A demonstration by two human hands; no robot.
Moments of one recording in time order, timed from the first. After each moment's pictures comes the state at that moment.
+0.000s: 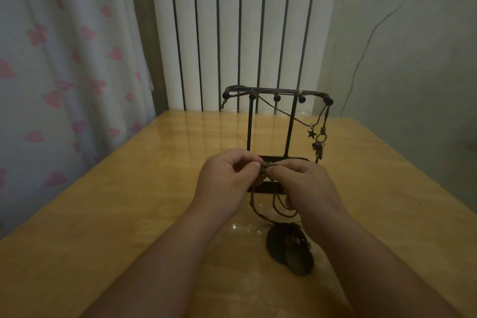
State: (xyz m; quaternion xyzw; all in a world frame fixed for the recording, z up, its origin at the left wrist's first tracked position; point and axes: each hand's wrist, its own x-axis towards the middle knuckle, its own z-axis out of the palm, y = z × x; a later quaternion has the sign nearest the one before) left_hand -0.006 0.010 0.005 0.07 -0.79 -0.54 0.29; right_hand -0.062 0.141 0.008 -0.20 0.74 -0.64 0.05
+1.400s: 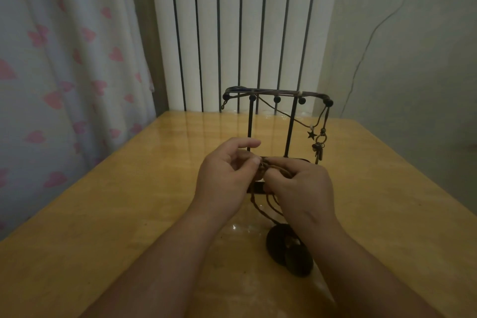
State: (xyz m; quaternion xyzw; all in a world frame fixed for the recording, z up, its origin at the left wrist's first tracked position) left_hand -0.009 0.010 0.007 0.03 -0.74 -0.58 0.33; right_hand -0.053 0.133 0.006 -0.25 0.77 -0.58 -0.10
